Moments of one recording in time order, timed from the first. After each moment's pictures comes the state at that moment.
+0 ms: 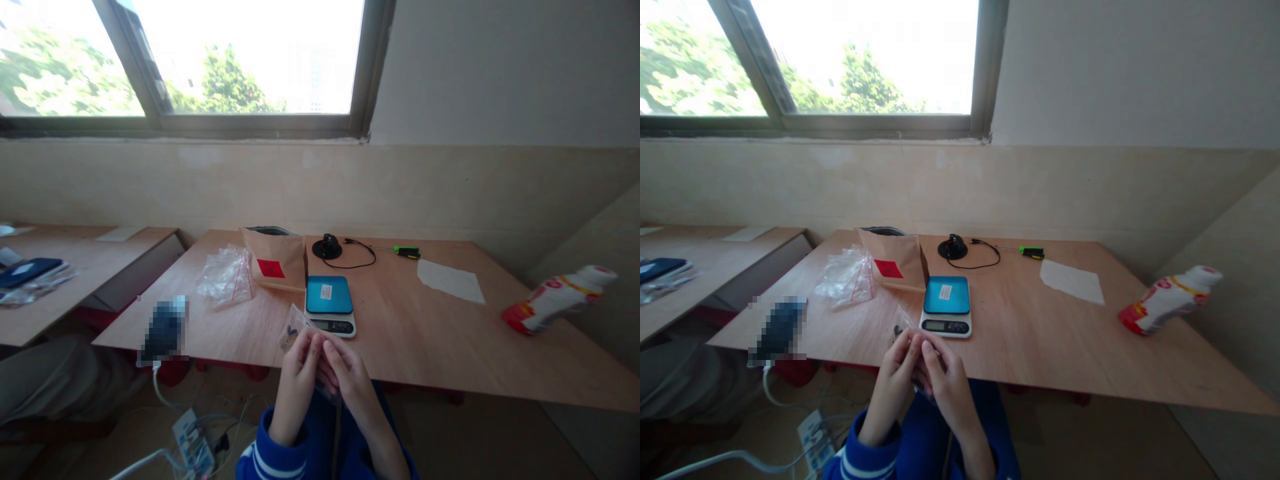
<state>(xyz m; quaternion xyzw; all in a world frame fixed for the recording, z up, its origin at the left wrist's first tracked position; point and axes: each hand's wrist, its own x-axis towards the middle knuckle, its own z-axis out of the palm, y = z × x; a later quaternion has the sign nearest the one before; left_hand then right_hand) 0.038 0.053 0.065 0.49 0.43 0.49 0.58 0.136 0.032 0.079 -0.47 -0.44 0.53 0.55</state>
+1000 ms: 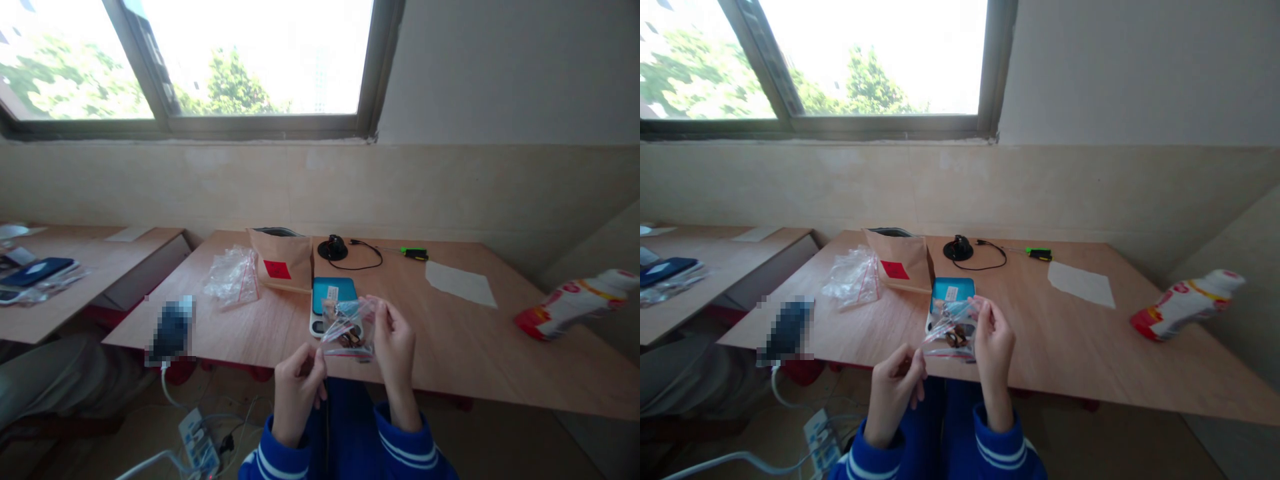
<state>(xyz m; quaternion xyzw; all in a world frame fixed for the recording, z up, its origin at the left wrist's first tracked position) 0.024 0.044 0.067 0.53 0.49 0.46 0.51 0.175 0.075 0.085 -0.60 -0.40 0.23 0.65</state>
